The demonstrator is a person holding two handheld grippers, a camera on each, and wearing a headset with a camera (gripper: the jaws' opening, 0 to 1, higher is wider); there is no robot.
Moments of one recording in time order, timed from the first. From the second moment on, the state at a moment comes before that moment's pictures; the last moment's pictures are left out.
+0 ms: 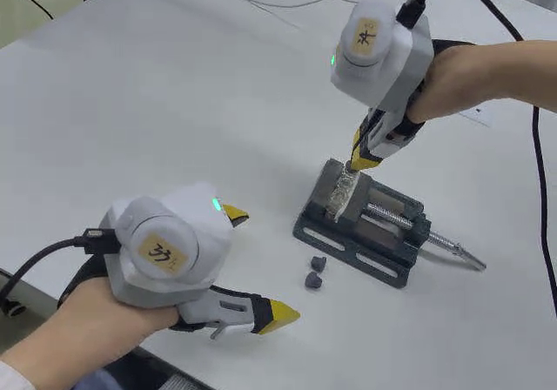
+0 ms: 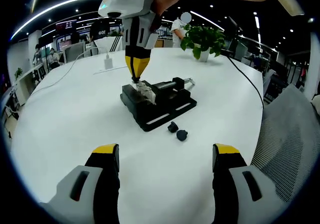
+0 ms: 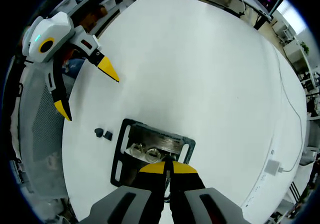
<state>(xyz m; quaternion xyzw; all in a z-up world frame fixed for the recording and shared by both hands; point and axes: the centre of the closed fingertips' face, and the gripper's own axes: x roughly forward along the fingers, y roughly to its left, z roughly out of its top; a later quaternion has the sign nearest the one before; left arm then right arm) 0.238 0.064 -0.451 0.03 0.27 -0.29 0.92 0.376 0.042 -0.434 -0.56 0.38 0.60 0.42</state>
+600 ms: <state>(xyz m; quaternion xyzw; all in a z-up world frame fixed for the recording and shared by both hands) 0.242 0.065 -0.430 0.06 0.26 -0.30 0.92 0.379 0.042 -0.435 -0.52 0.36 0.62 0.46</state>
